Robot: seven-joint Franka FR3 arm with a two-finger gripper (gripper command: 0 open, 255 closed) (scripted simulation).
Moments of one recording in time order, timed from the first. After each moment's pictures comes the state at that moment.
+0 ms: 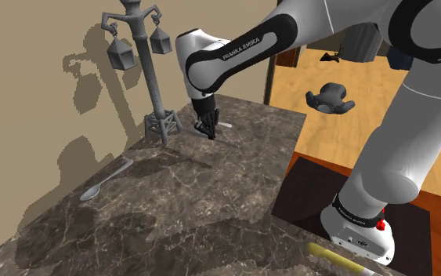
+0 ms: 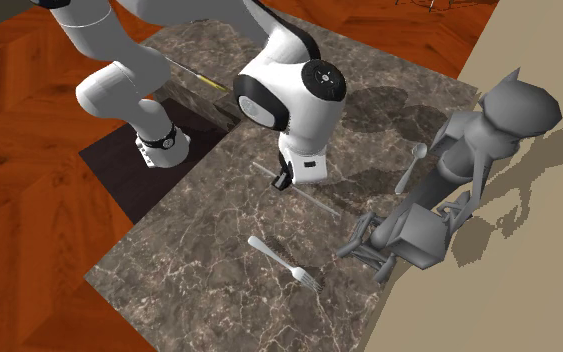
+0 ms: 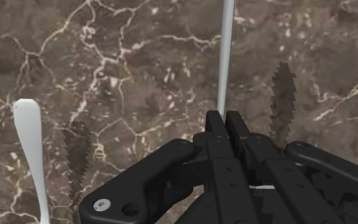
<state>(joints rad) 0.04 0.04 0.20 -2.05 -0.01 1.93 0.08</state>
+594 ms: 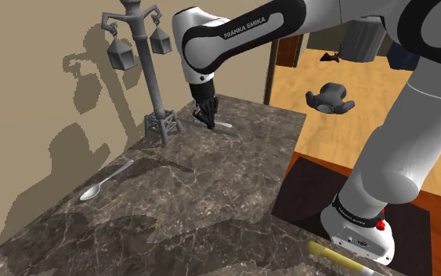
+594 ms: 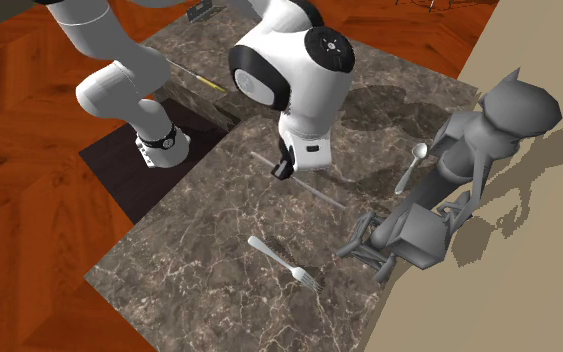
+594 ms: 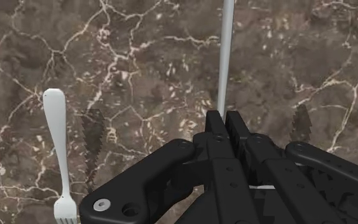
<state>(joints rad) 0.04 0.00 0.20 -1.96 -0.01 1.81 0.07</state>
